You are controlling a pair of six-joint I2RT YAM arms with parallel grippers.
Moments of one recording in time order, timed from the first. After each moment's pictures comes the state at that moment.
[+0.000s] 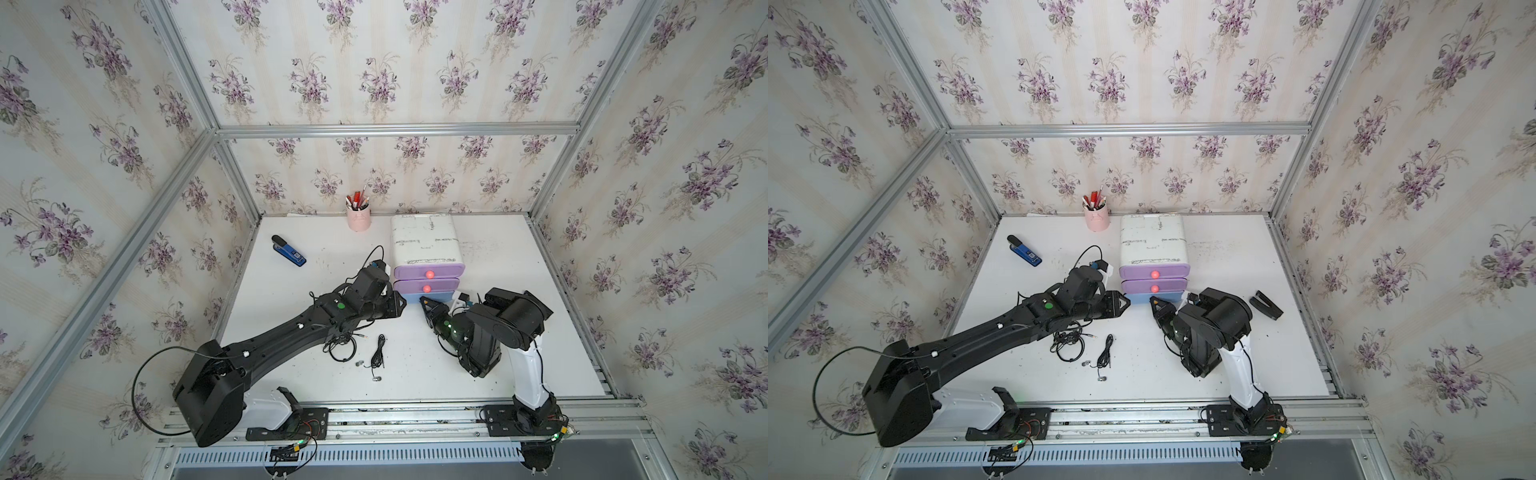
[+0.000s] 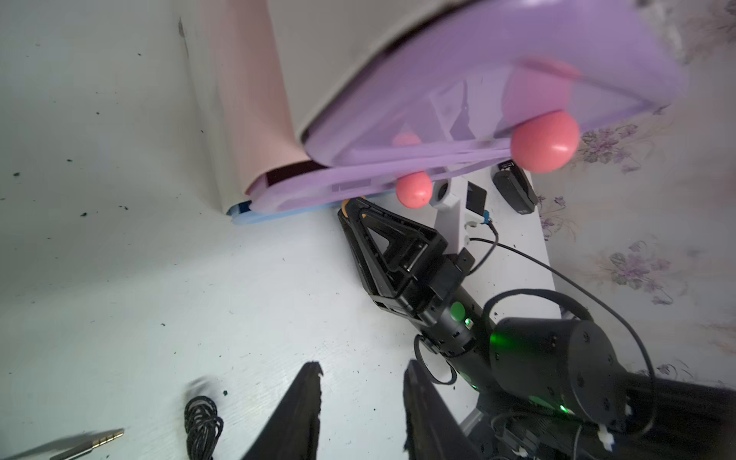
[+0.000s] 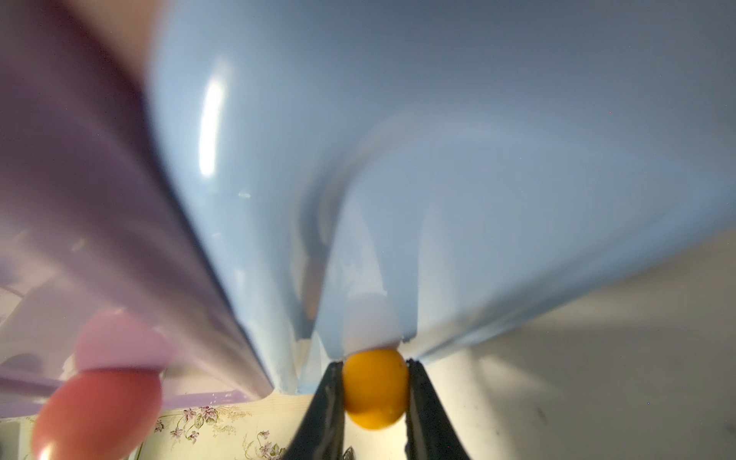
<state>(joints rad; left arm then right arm) -0.77 1.38 0.95 -0.32 0.08 -0.78 0.71 2.11 0.31 1.58 0.12 1.43</state>
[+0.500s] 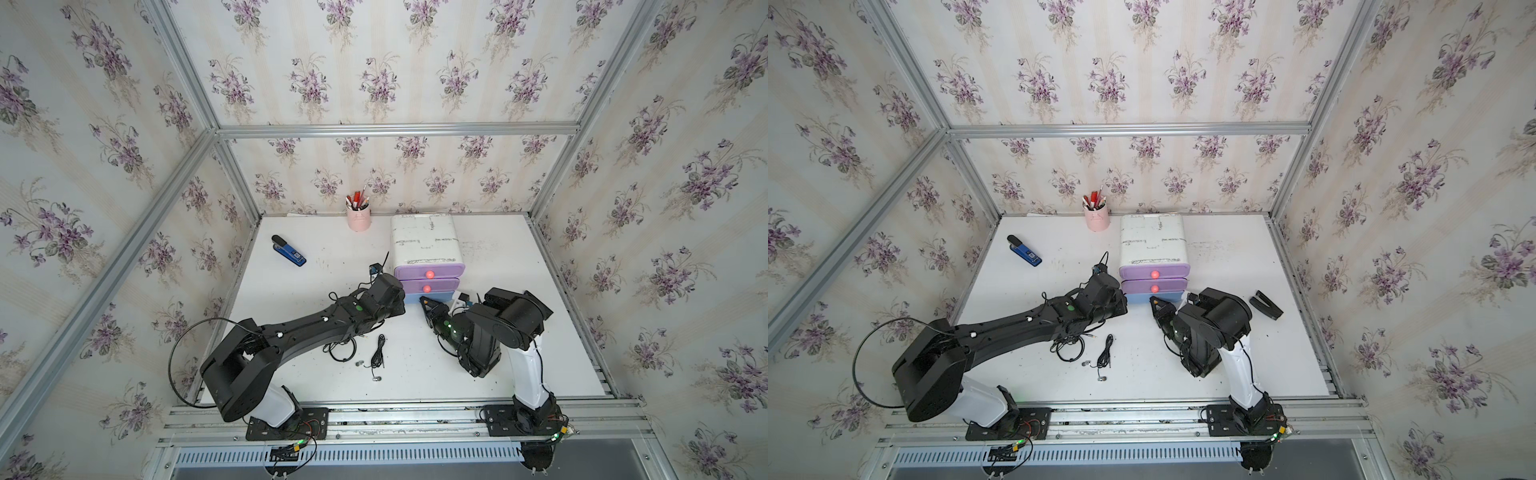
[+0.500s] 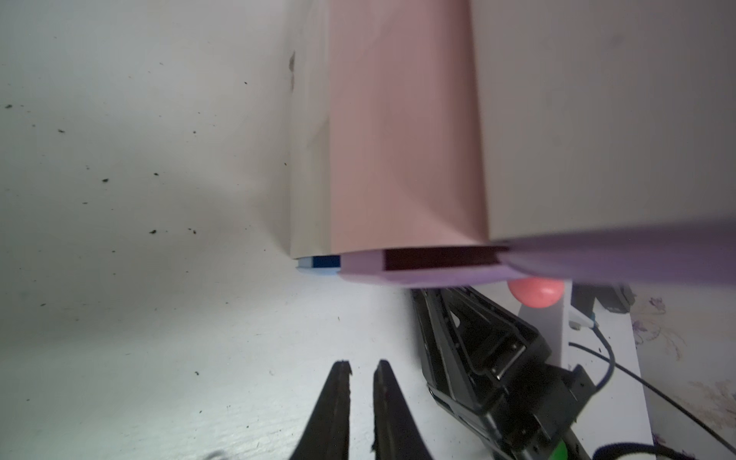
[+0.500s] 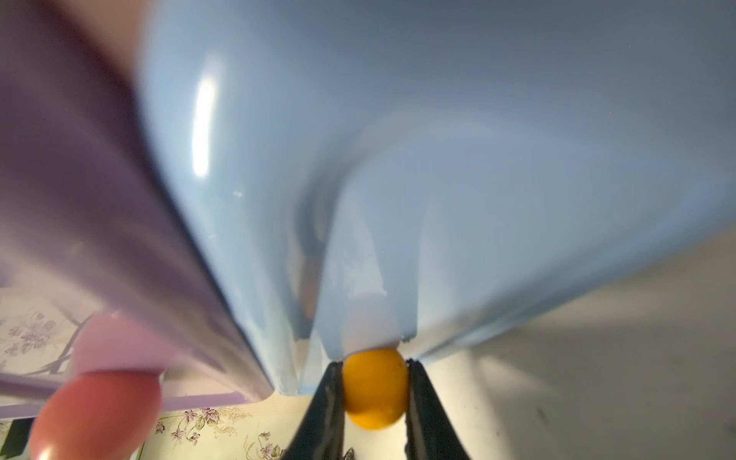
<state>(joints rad) -0.81 1.52 0.90 -0.16 -0.20 -0.94 0.71 2.12 0.31 1.58 0.12 1.43</state>
